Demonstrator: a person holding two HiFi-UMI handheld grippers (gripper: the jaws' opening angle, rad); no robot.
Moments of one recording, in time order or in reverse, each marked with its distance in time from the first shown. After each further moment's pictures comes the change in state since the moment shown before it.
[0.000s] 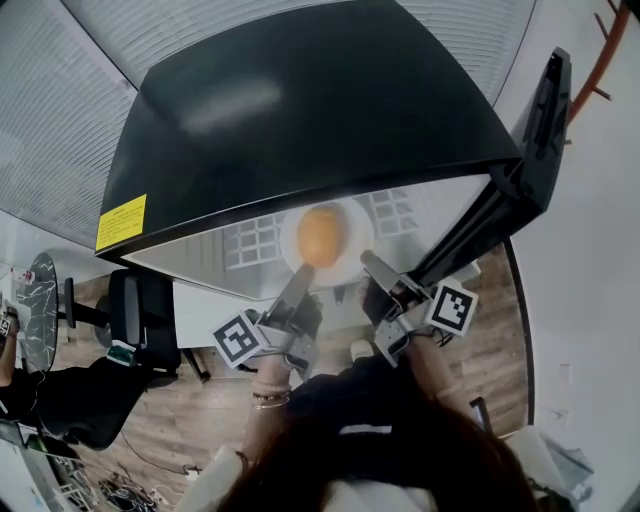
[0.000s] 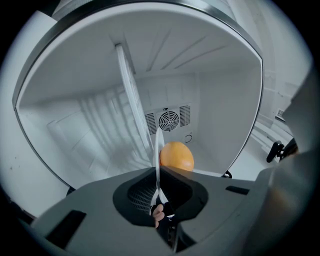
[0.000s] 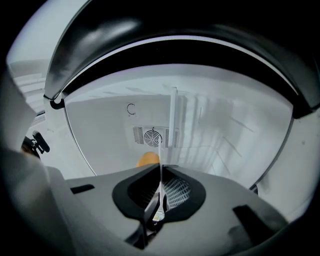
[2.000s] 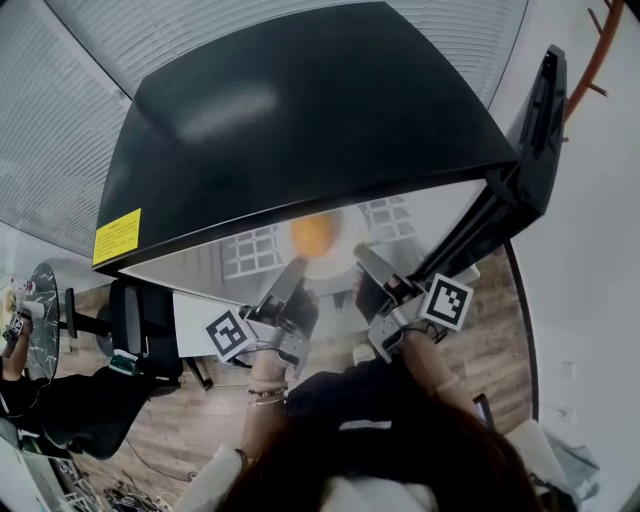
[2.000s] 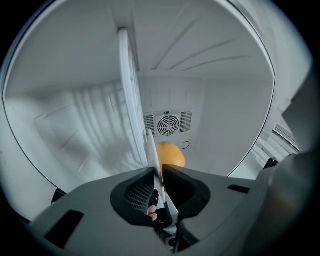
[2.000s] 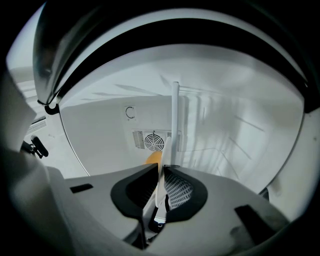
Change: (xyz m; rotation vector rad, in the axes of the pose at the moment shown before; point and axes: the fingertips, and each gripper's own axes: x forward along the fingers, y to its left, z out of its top) left arm 0.028 -0.004 0.028 -0.106 -0.004 -0.069; right arm 0.030 0.001 0.025 0.040 -0.031 0.020
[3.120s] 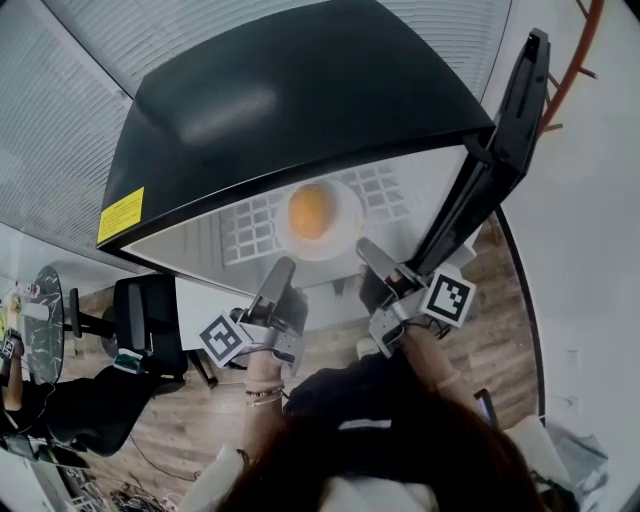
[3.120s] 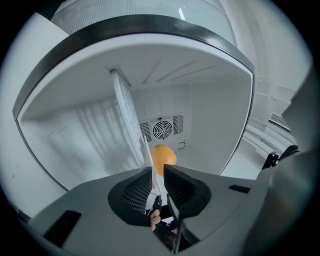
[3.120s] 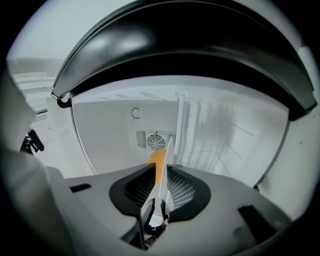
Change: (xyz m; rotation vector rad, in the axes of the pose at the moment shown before) left arm -0.029 -0.008 0.003 0.099 -0.051 0.014; right arm -0.020 0.005 -0.005 -0.057 -0.039 -0.030
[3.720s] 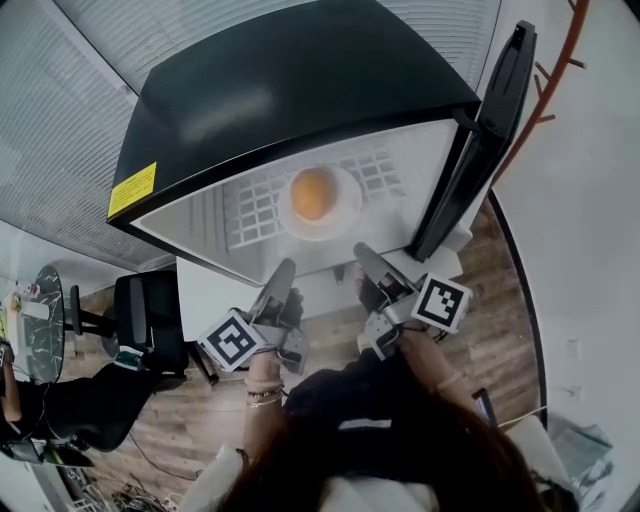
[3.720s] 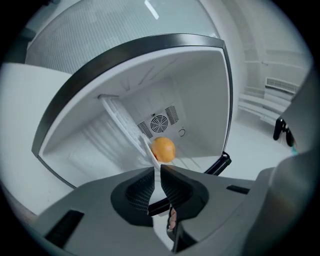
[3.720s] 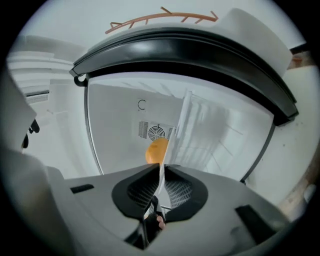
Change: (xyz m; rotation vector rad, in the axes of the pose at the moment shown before) left arm -0.026 -0.011 -0.017 0.272 0.058 0.102; right arm -0.021 0.010 -0.033 -0.109 0.012 -0.061
